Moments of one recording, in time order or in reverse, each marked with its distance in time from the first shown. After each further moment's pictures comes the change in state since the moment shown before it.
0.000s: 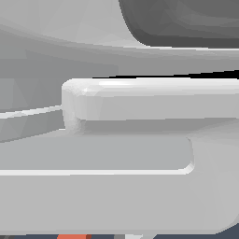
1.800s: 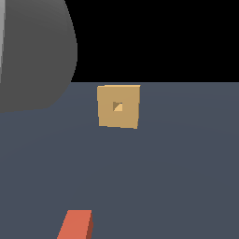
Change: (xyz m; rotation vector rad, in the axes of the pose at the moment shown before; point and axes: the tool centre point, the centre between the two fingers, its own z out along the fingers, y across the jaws) arm -0.076 -0.011 0.072 0.003 0.000 -0.002
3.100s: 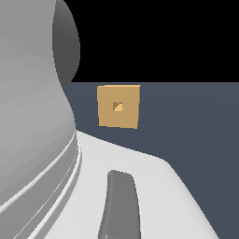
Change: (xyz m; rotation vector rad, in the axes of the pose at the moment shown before) arm 0.047 -0.003 -0.008 0.001 0.000 0.026
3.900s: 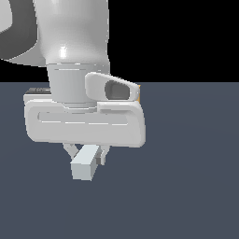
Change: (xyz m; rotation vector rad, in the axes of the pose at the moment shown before) arm 0.166 -0.004 -0.034 0.000 0.000 0.085
